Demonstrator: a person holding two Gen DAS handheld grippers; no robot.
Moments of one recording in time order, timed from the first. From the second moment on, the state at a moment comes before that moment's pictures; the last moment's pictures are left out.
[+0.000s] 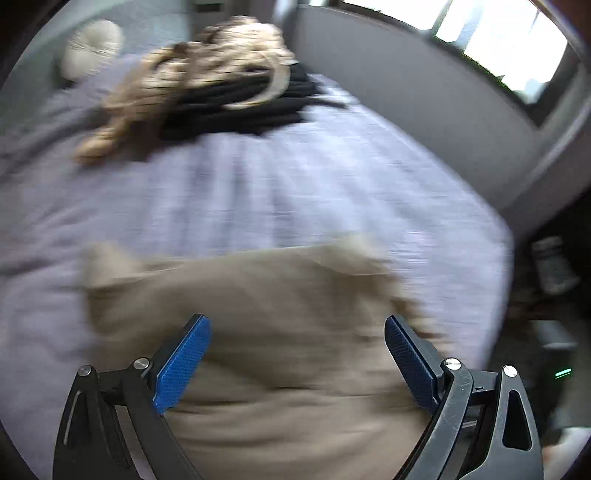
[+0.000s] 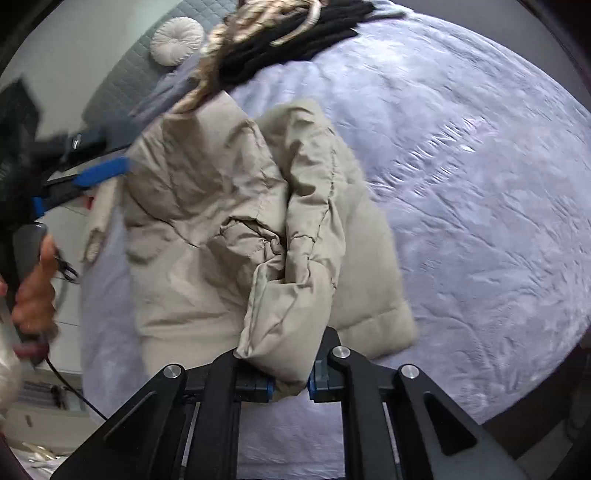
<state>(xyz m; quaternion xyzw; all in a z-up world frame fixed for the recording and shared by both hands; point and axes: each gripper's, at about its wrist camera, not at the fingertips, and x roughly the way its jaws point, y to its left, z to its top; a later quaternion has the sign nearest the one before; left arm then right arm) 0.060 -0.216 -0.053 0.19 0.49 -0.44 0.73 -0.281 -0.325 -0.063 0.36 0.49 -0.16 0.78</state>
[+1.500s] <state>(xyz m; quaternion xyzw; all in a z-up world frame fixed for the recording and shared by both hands) 0.061 -0.240 -0.097 0.15 0.53 -0.30 0.77 -0.247 -0.369 -0.082 0.27 0.55 -0.11 0.78</state>
